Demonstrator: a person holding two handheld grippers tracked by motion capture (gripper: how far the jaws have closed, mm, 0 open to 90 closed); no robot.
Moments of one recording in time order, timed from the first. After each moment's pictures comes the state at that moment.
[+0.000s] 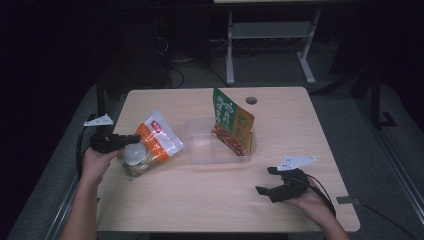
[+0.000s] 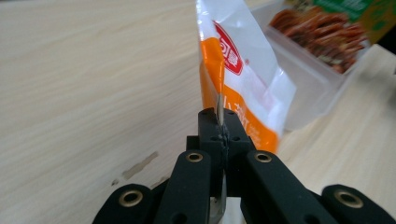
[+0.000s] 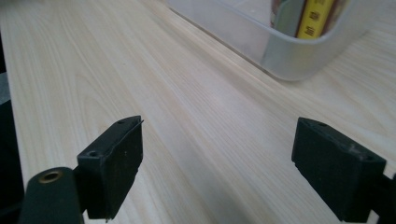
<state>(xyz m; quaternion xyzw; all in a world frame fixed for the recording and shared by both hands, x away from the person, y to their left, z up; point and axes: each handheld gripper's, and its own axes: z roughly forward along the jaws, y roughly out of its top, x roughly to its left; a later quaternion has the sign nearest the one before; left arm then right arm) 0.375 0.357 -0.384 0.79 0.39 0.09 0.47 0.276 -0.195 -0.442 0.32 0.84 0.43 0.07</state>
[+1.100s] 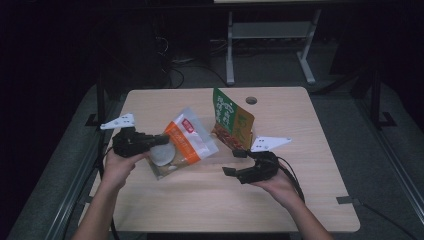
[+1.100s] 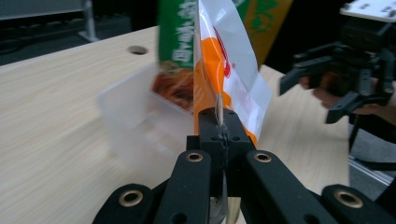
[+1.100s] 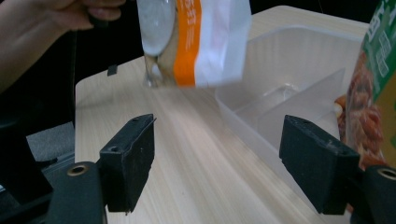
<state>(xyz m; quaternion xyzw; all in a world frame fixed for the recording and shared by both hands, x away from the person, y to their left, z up) 0.339 0.258 -0.345 0.79 0.28 0.04 0.55 0.303 -0.120 -0.393 0.26 0.80 0.54 0.04</state>
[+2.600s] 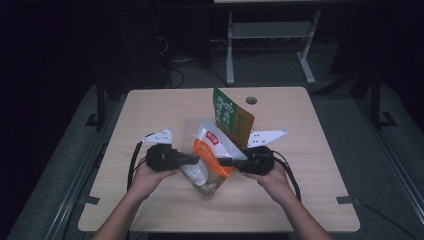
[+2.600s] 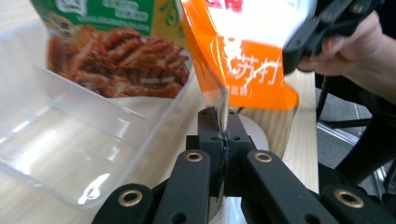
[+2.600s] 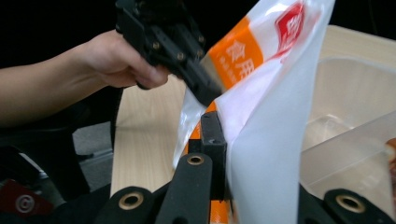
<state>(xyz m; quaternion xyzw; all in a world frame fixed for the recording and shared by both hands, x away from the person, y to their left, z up) 0.326 0.192 -0.380 0.83 0.23 -0.02 0.51 0.310 -0.110 -0.376 0.19 0.80 0.57 0.00</state>
